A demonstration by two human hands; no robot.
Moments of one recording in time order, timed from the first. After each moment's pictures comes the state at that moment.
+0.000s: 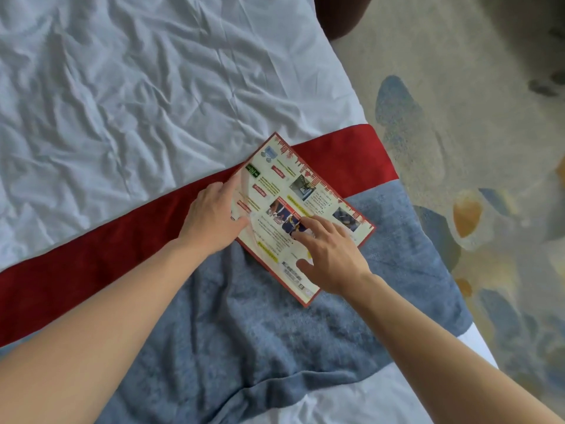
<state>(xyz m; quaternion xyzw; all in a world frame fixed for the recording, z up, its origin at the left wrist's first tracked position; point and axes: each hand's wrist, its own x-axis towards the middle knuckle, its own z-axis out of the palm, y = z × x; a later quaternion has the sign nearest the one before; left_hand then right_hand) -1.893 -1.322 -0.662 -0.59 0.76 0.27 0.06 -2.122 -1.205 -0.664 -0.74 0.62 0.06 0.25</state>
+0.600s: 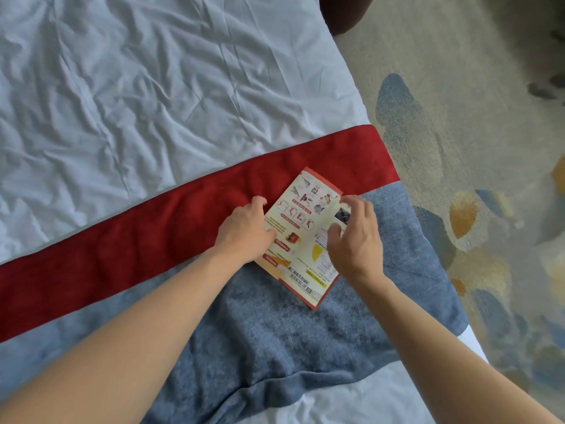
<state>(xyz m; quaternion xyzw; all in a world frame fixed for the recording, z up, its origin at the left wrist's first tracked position) -1.941 -1.299 -0.666 -0.58 0.72 0.36 0.12 -2.135 -1.215 -0.659 -0.50 0.81 -0.20 0.23</state>
